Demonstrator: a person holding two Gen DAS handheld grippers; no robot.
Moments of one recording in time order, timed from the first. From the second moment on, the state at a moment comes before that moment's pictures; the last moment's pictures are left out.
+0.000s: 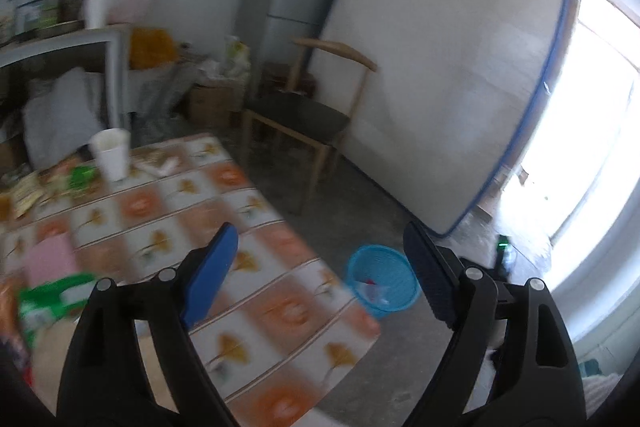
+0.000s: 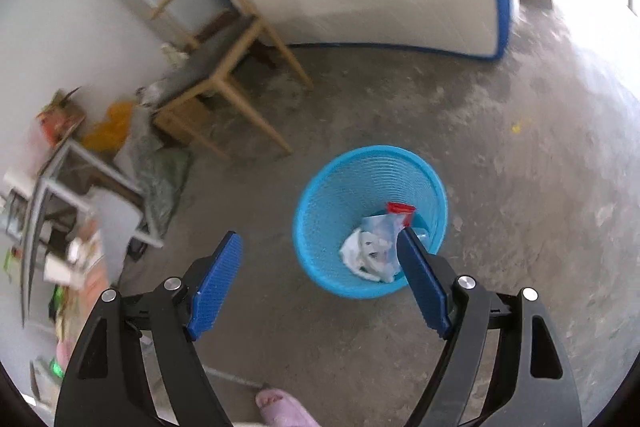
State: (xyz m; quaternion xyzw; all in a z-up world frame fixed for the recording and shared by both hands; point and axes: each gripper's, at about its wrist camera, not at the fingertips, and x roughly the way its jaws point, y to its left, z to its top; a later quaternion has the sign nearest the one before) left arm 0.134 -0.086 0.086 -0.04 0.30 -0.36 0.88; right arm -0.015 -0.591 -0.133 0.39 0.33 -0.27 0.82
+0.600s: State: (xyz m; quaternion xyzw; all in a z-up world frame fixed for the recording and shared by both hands) left arm 0.054 0.139 0.034 -0.14 0.30 -0.17 0.93; right arm 0.075 -0.348 -0.006 0.33 0.35 0.10 0.87
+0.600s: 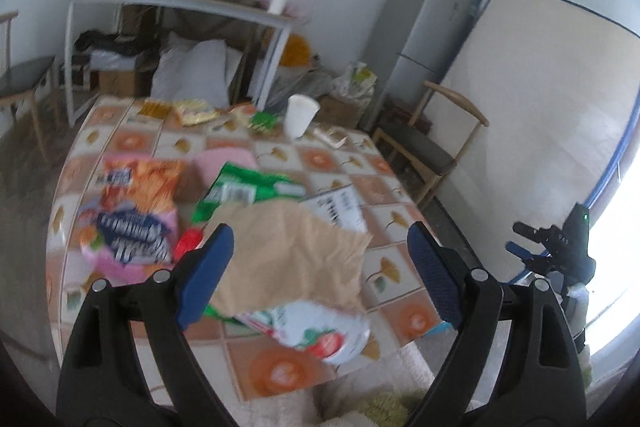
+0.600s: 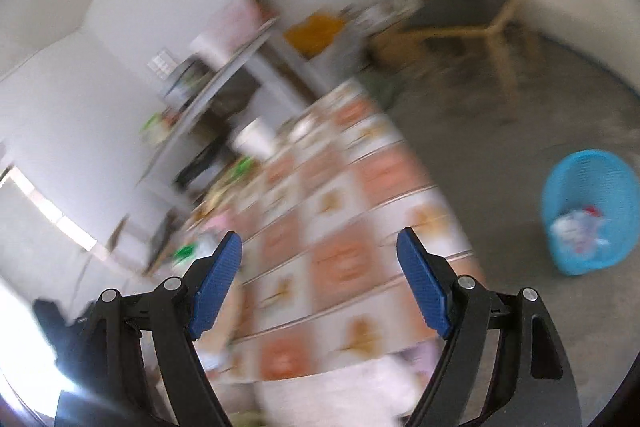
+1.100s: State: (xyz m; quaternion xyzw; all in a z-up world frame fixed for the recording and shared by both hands) left arm 0.070 0.175 -0.027 -0.17 0.33 -0.17 0.91; right arm 0.164 -0.103 -0.043 0.26 0.55 0.25 0.75
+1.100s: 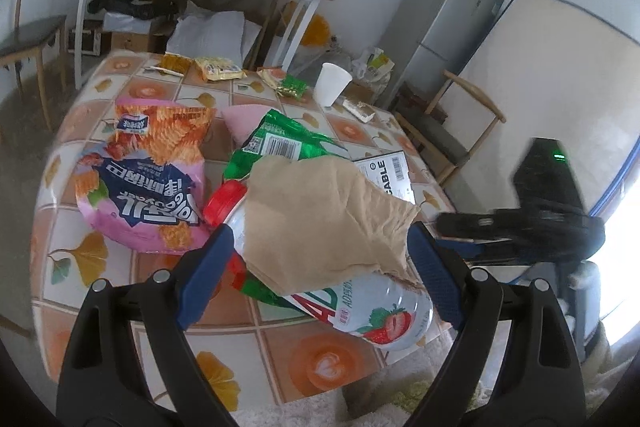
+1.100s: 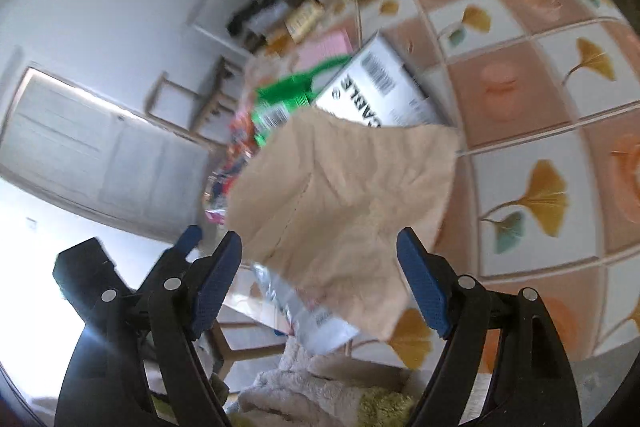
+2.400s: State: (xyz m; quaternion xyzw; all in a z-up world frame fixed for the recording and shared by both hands) left arm 0.089 0.183 -0.066 -0.21 0.36 -0.21 0.88; right arm 0.203 -0.087 -0.023 0.26 0.52 0.22 0.79
